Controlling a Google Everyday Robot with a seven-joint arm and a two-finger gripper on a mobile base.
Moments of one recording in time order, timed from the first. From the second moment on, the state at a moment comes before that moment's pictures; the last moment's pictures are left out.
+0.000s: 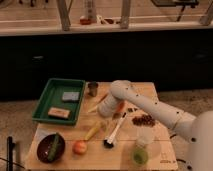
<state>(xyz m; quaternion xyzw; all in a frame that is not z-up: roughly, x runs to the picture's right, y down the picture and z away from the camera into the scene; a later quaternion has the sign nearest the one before) -0.040 0.186 0.803 -0.24 -0.45 -0.38 0.77</state>
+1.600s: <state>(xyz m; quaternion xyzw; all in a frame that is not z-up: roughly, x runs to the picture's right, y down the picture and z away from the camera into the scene) -0.038 0.189 0.805 -0.25 -0.46 -0.38 0.76</state>
